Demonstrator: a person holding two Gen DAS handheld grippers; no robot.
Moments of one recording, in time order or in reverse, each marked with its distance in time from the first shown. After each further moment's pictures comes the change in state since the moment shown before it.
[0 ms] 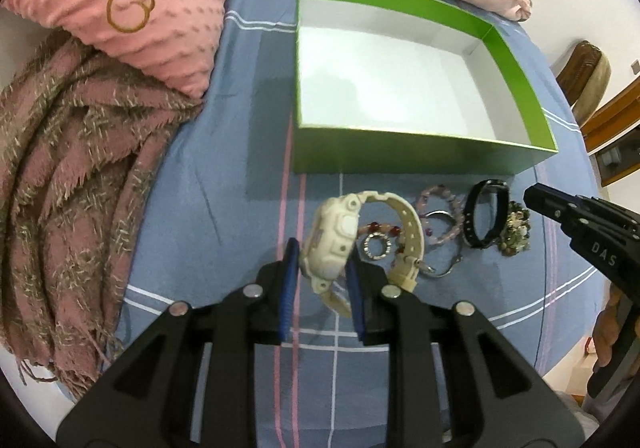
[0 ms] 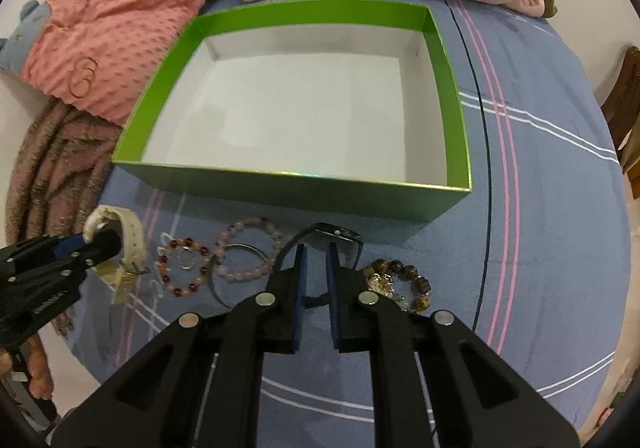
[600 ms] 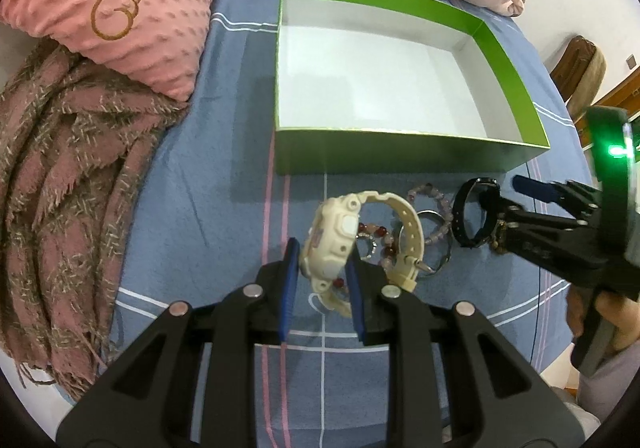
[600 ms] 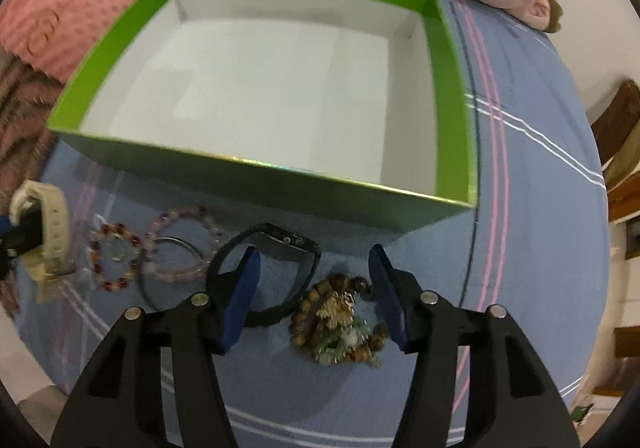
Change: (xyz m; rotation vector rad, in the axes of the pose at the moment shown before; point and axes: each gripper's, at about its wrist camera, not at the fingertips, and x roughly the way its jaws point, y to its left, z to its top) left arm 0.011 -0.017 0.008 0.019 0.019 -0.005; right arm 0.062 -0.008 0.002 -0.119 0.083 -0.157
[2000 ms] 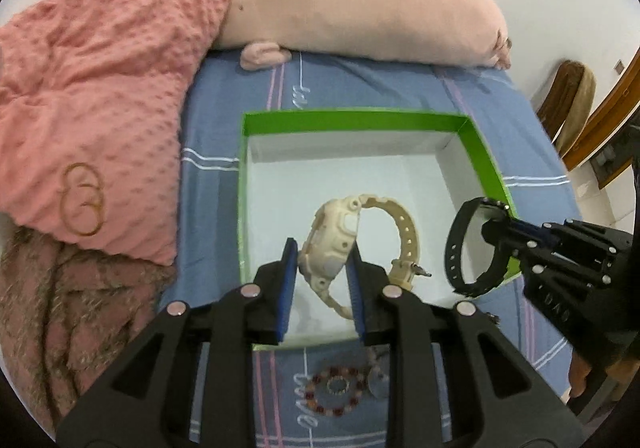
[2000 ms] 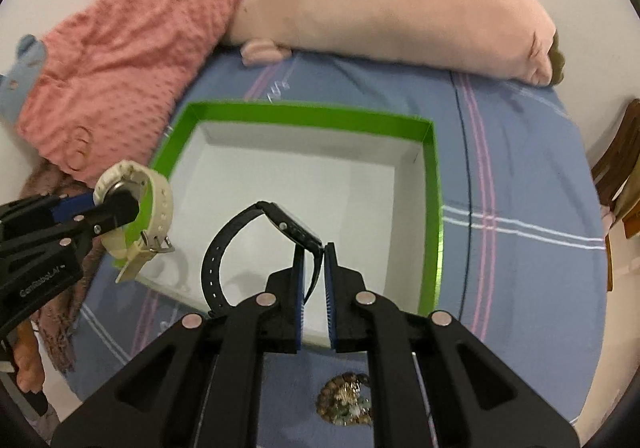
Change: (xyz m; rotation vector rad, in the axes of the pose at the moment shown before) left arm -0.010 -0.033 0.112 0.079 -0.162 0.013; right arm -0.057 -0.018 0.078 0.068 -0.194 0.114
